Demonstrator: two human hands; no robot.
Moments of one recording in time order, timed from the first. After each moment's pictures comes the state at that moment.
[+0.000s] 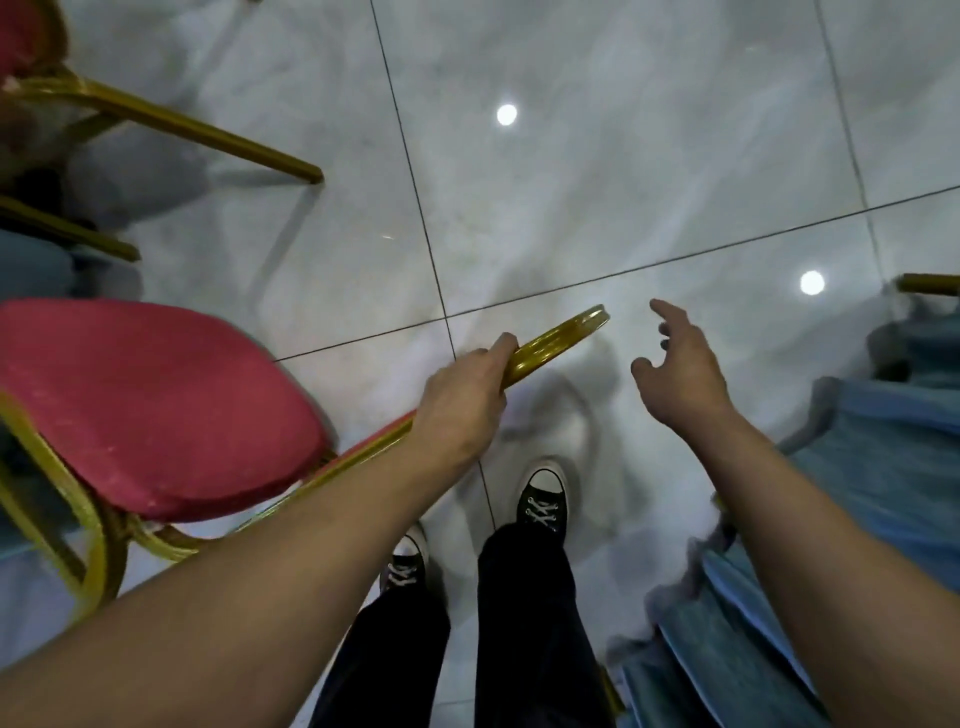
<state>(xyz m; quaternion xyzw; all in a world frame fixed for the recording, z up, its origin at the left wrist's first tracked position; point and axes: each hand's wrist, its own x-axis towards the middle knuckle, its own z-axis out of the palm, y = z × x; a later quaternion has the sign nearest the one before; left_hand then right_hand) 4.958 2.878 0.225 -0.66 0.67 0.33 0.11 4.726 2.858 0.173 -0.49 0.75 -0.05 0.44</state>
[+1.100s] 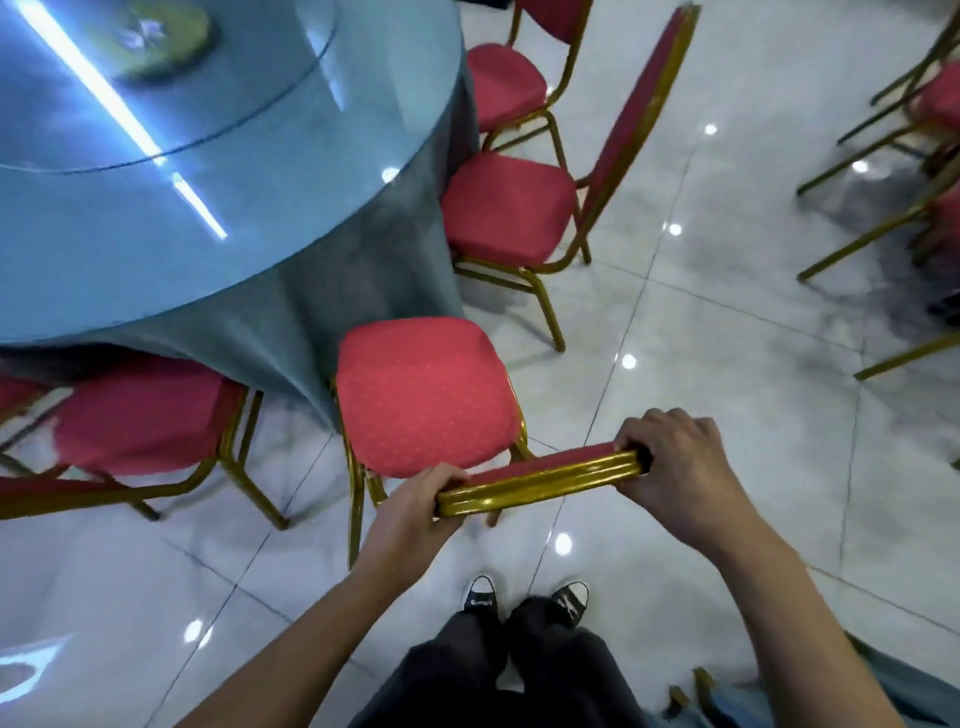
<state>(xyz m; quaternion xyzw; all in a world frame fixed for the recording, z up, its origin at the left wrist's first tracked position) 5.171 3.210 0.680 -0.80 0.45 0.27 -0.30 4.973 2.981 0.740 -0.92 0.33 0.00 0.19</state>
